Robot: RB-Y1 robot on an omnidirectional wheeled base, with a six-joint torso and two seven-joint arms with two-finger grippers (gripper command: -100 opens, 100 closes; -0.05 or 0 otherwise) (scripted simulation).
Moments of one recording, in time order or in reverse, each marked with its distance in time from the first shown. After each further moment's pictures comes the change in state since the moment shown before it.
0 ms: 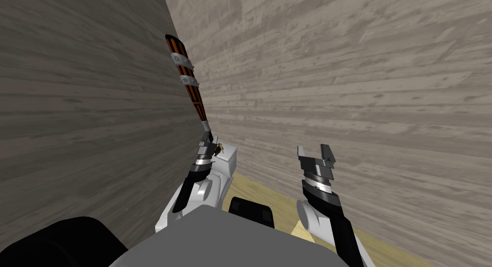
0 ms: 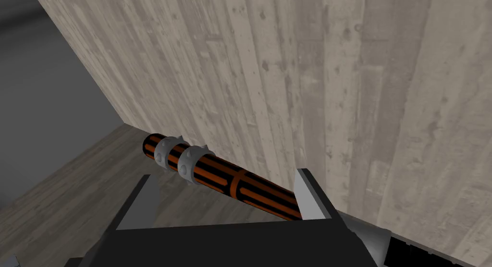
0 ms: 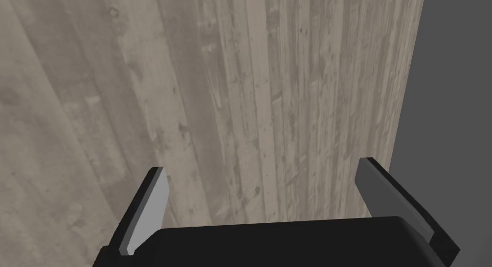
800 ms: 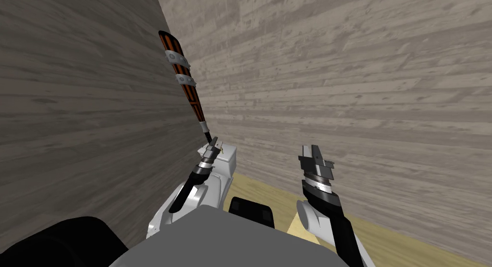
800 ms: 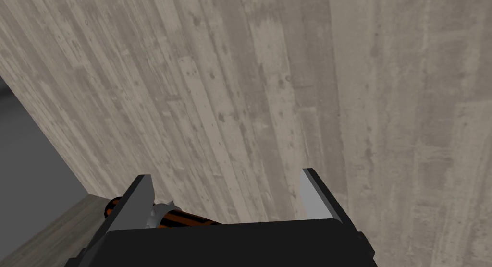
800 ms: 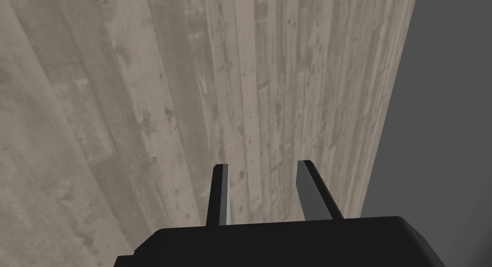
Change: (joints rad) left arm 0.042 0.220 -0.036 0.078 0.013 0.014 -0.018; right arm 0.000 0.000 0.000 0.000 0.000 0.000 0.000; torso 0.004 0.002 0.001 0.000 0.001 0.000
